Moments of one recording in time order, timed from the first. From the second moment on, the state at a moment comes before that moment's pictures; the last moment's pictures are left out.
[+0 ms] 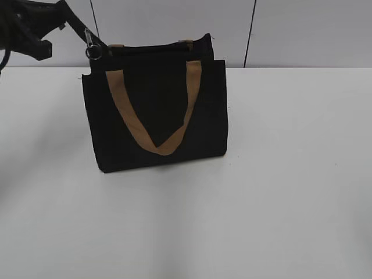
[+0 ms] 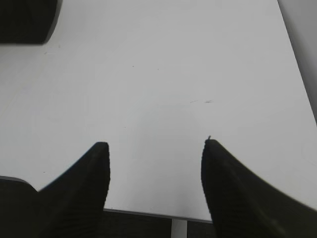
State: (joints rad) left arm -0.08 1.50 -0.82 0.90 -0.67 -0.45; right arm 0.06 -0.01 -0.46 0.01 1.09 -0.14
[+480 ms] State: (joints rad) left arm -0.09 1.49 -0.82 0.91 -0.66 -0.45; right arm 0.06 0.13 -0.48 0.14 1.08 -0.30
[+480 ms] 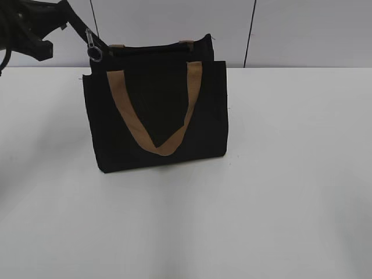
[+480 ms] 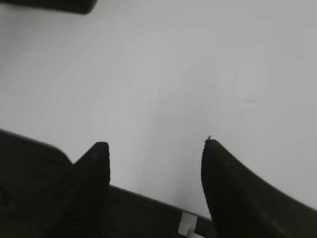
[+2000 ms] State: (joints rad) left arm -0.09 1.49 -0.82 0.94 -0.65 -0.45; right arm 0.49 1.79 -1.40 1.17 0.74 -1.44
